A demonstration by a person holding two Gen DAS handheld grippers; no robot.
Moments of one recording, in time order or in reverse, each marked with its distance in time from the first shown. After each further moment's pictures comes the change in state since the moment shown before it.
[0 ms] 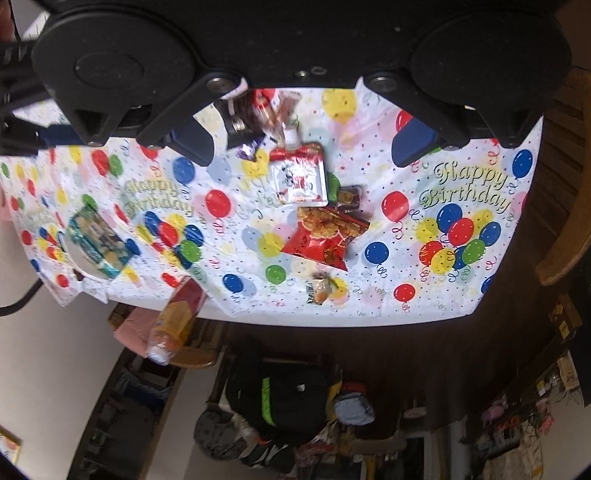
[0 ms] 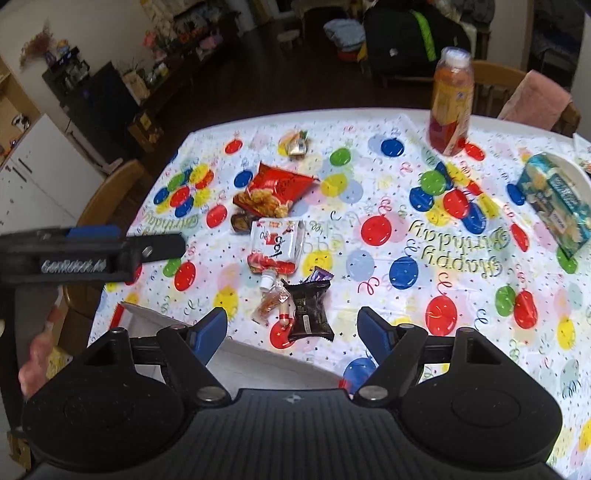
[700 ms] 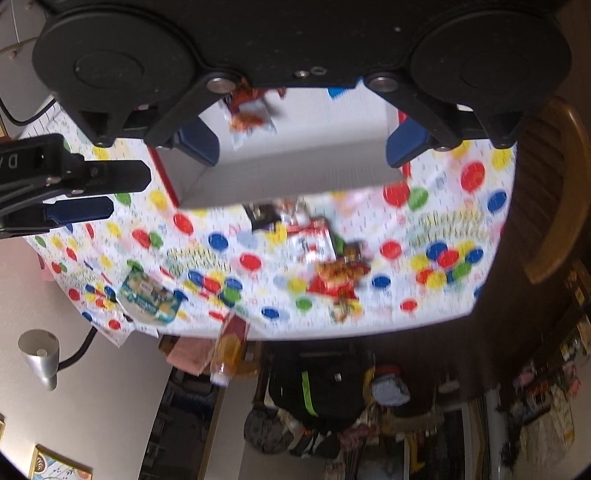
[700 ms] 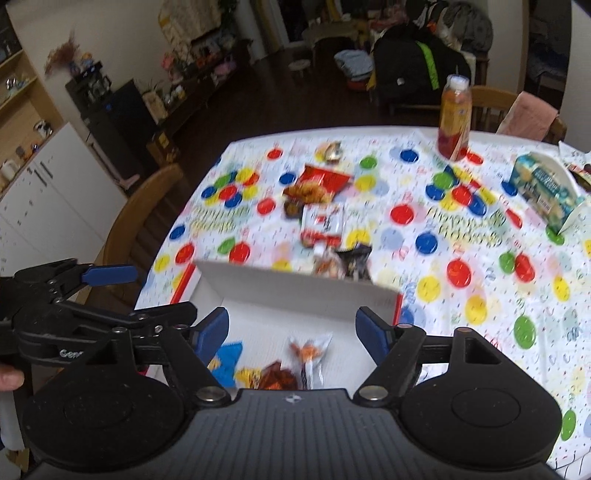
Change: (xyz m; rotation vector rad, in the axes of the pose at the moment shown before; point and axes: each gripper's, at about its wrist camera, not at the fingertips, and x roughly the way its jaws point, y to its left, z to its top) left arm -0.110 0.012 -0.107 0.146 -0.073 -0.063; right arm -0.085 0.073 -0.087 -0.009 -0.133 0.001
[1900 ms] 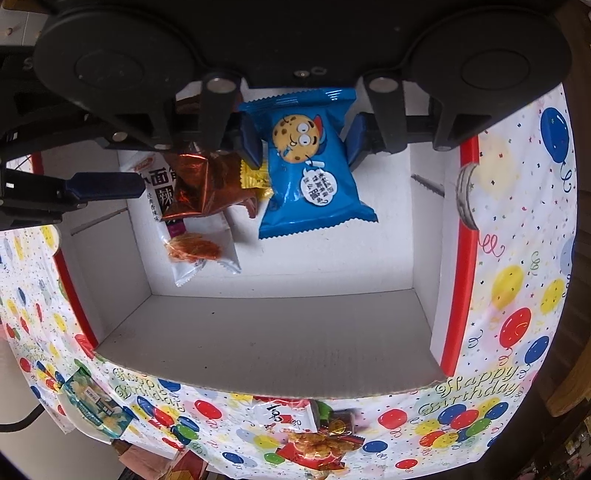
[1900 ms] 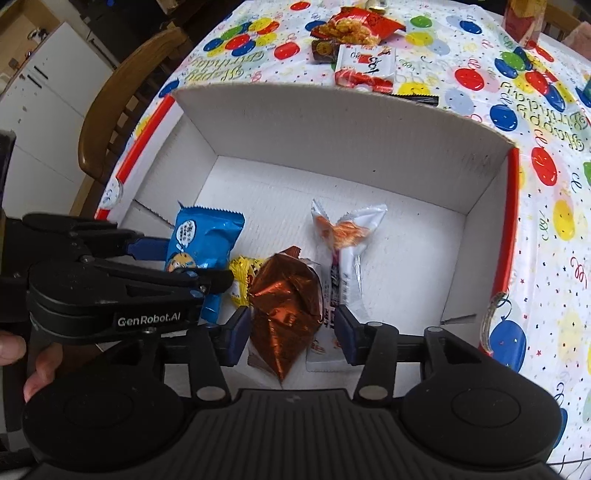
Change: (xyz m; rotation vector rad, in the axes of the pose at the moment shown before) left arm 0.112 0.018 -0.082 -0.096 0.396 -0.006; right arm 0.130 0.017 -0.074 -0.068 0.368 0.038
